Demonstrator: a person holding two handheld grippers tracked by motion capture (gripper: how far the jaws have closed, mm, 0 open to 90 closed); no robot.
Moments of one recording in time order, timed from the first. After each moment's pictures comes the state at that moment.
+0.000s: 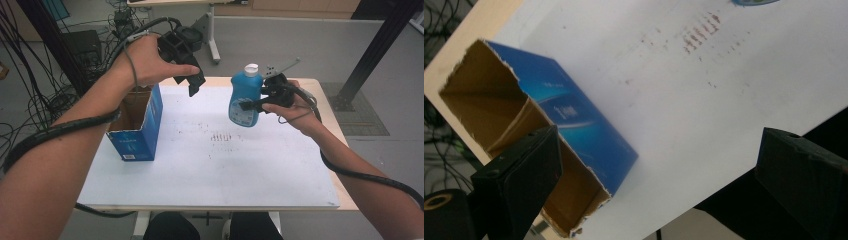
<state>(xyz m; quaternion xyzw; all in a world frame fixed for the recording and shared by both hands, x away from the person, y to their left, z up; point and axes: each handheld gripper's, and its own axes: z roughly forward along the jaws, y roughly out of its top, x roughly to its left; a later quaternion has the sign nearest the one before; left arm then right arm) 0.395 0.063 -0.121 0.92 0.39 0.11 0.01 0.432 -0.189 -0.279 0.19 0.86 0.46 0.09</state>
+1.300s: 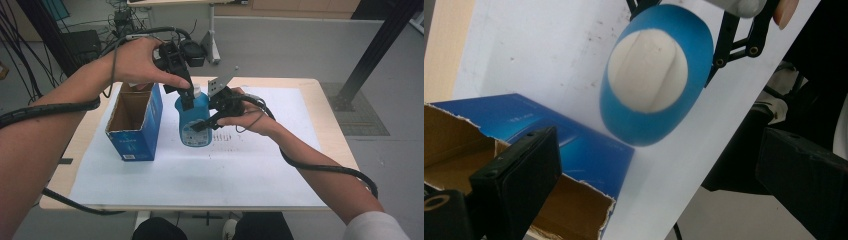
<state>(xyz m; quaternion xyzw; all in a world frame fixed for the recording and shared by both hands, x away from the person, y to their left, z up) 0.382 0.064 -0.135 0.97 0.23 0.05 0.01 0.416 -0.068 -0.295 0.01 0.88 0.47 -0.04</state>
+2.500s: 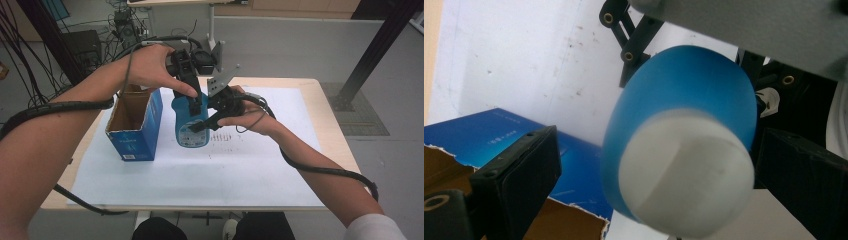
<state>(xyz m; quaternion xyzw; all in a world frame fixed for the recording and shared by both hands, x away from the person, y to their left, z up) 0.391 0.046 -0.154 0.98 0.19 0.03 0.00 0.404 -0.067 -0.278 -0.03 0.87 0.49 -0.04</state>
